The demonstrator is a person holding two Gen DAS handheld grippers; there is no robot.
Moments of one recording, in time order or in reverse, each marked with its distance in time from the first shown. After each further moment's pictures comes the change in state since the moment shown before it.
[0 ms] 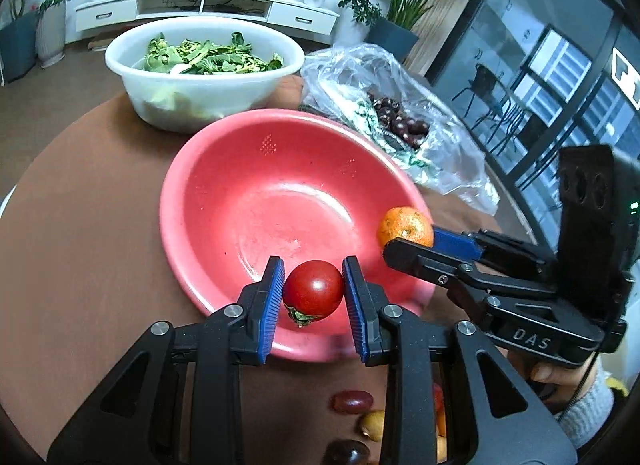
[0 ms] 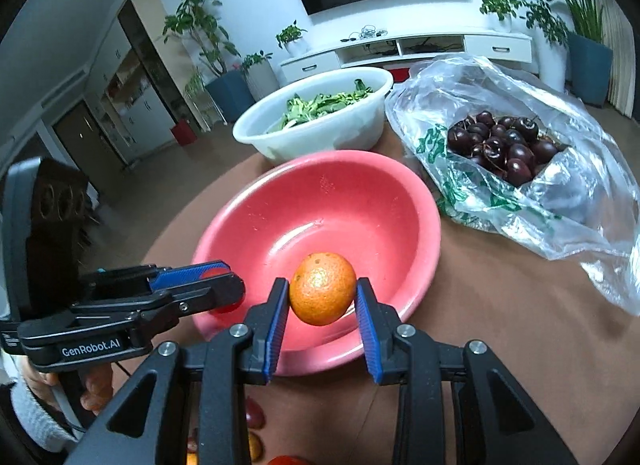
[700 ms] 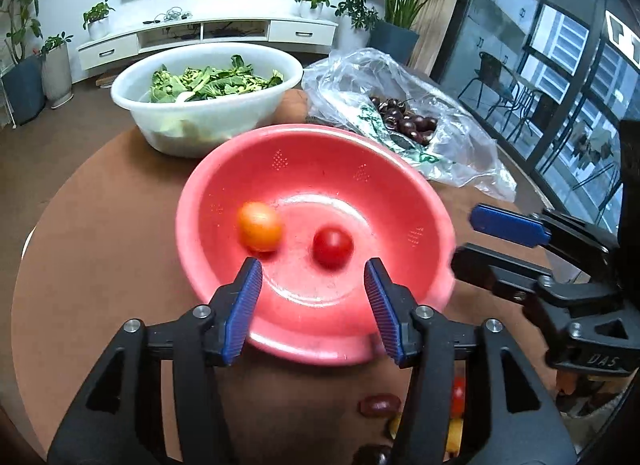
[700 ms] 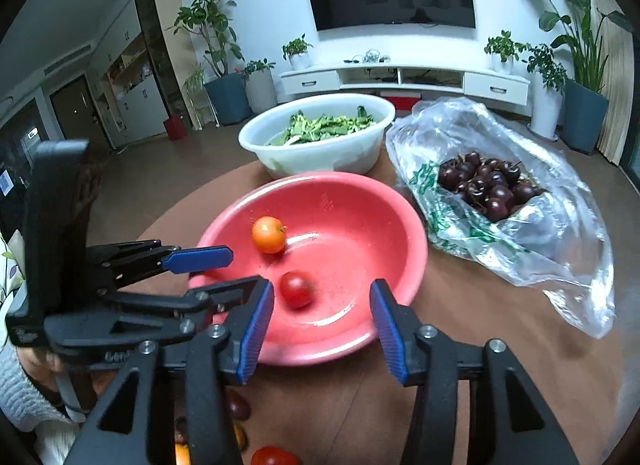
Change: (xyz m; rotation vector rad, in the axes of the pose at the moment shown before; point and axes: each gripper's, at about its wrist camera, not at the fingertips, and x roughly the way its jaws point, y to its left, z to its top) left arm -0.010 -0.010 -0.010 0.100 -0.062 0.085; right arm -0.041 0.020 -0.012 -0.101 -0.089 -0.087
